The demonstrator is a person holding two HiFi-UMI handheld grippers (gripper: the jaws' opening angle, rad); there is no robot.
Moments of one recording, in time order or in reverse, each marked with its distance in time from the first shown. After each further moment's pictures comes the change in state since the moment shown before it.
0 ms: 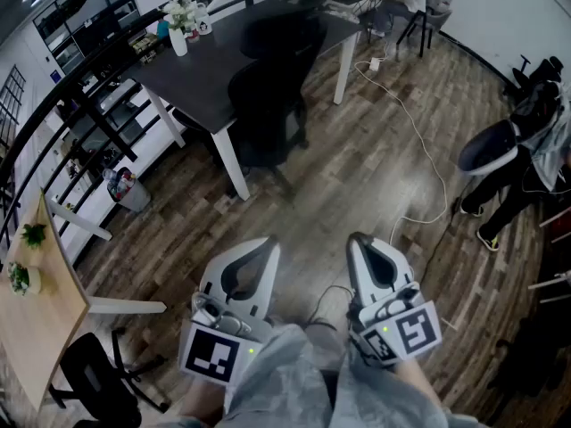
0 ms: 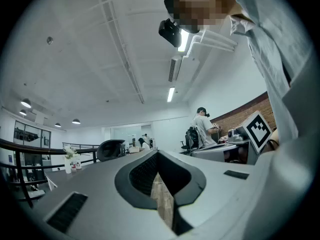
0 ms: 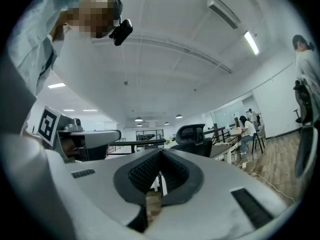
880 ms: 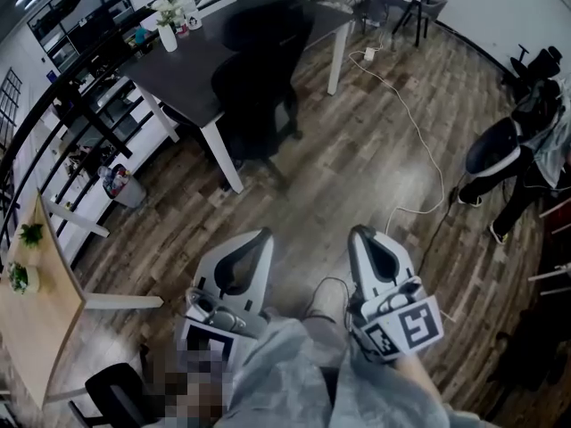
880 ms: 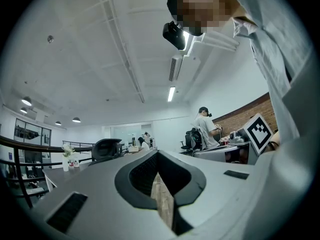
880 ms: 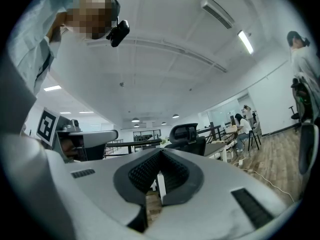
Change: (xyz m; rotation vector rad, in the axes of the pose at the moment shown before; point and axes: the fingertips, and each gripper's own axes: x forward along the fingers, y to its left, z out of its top) left arm 0.020 -0.023 0.004 -0.026 -0.014 0.013; right arm -0.023 -0.035 -0.003 0.035 0.001 -0.031
